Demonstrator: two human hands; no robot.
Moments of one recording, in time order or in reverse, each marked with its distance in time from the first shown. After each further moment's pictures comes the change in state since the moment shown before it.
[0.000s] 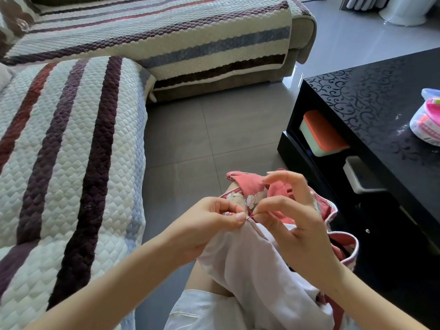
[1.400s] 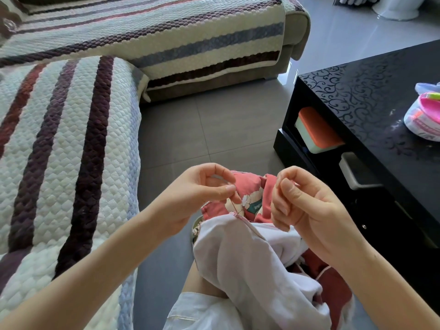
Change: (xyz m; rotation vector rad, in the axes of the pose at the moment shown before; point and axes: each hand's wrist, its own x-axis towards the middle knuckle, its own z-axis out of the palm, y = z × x) left_hand 0.011 0.038 -0.014 0.100 0.096 0.153; right_hand 0.022 -0.001 -0.031 0.919 -0.109 0.670
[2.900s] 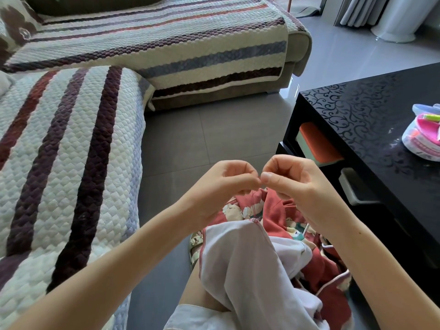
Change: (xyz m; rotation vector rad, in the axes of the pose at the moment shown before) left_hand 0.017 0.025 0.024 0.007 -0.053 0.137; right_hand 0.038 -0.033 0.013 -0.577 -0.038 -0.158
